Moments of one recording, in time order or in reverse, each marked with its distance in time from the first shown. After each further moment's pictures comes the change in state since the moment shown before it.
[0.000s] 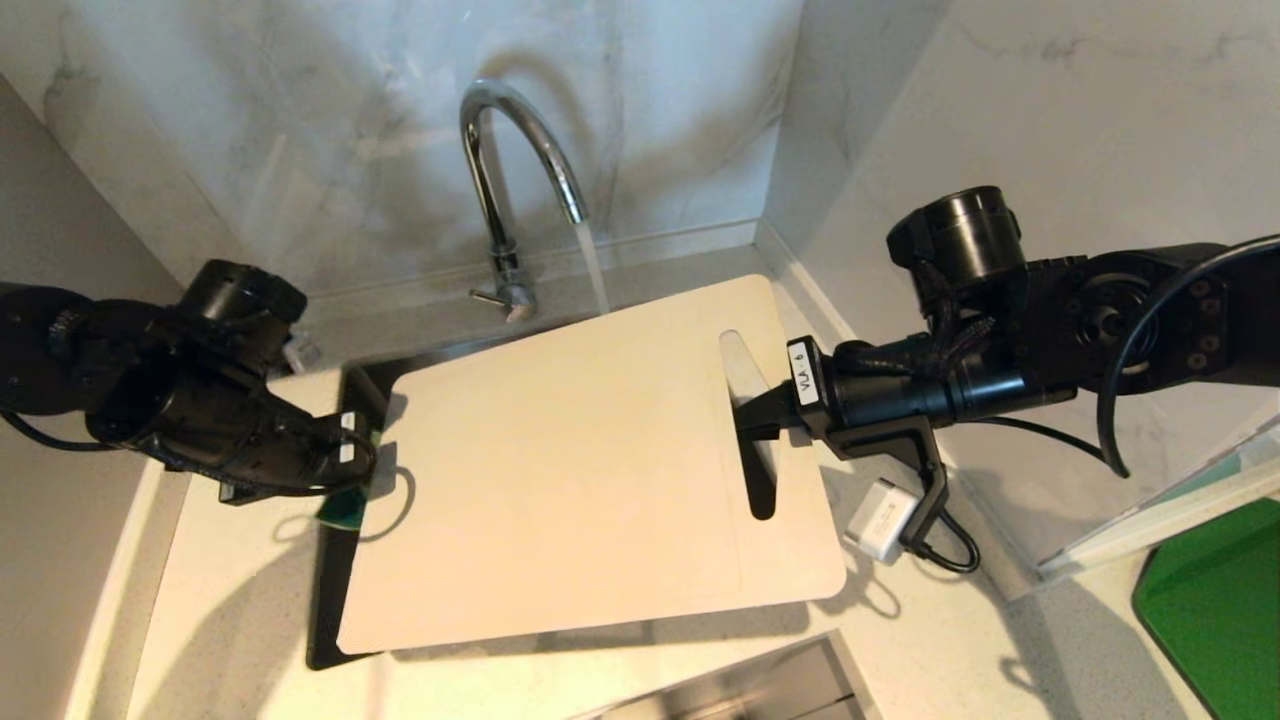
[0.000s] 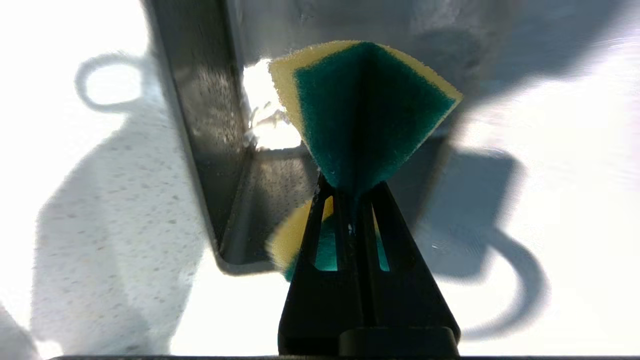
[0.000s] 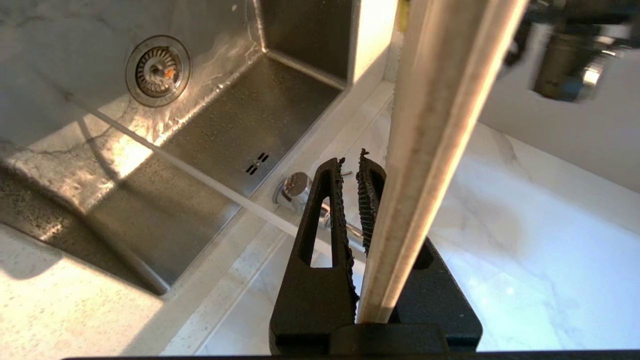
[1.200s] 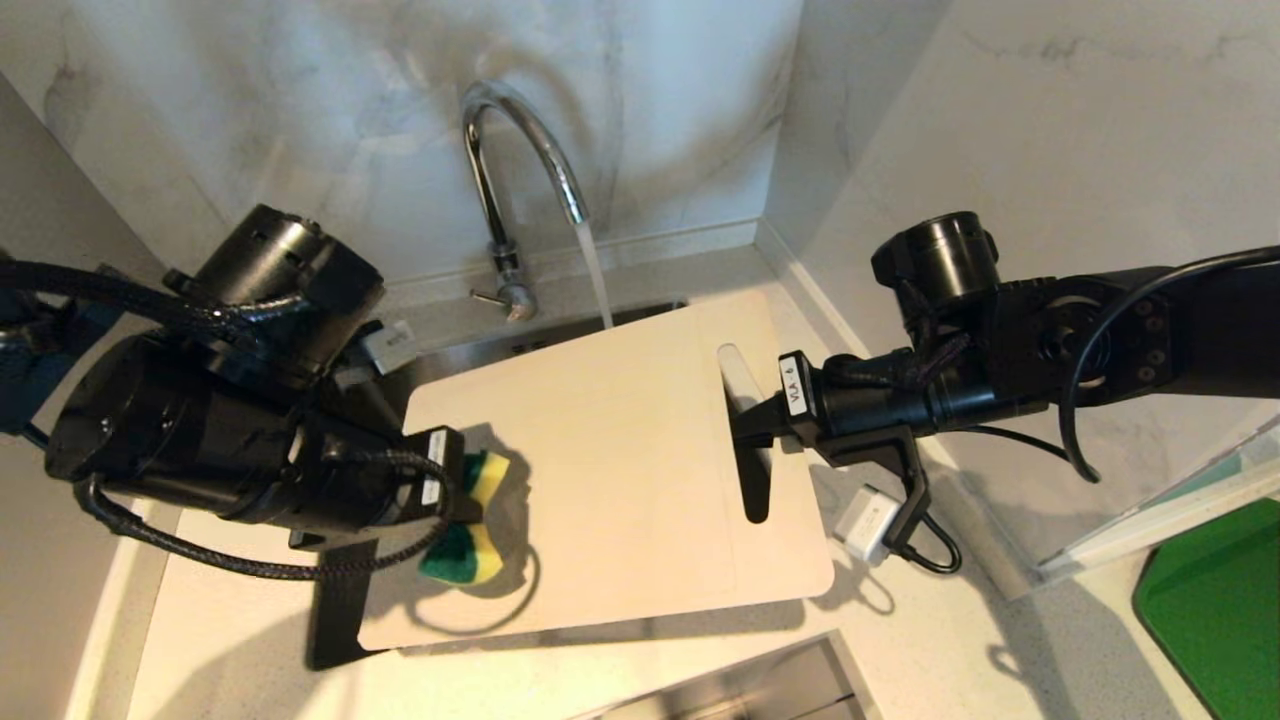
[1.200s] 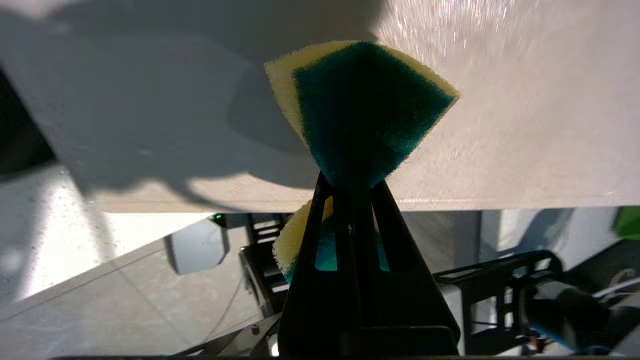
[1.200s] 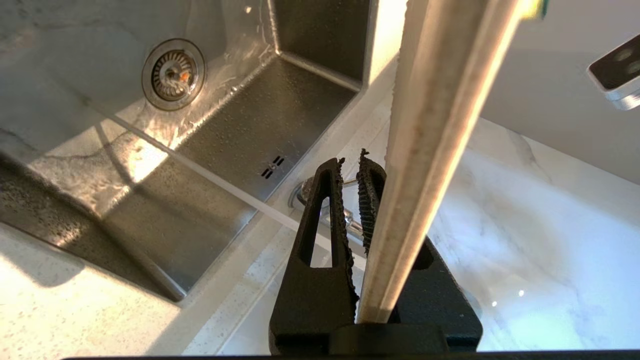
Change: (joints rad) left arm -0.473 -0.103 -0.073 0.146 0.007 -0.225; right arm -0.012 0.045 0.010 -0.039 -0.003 -0.001
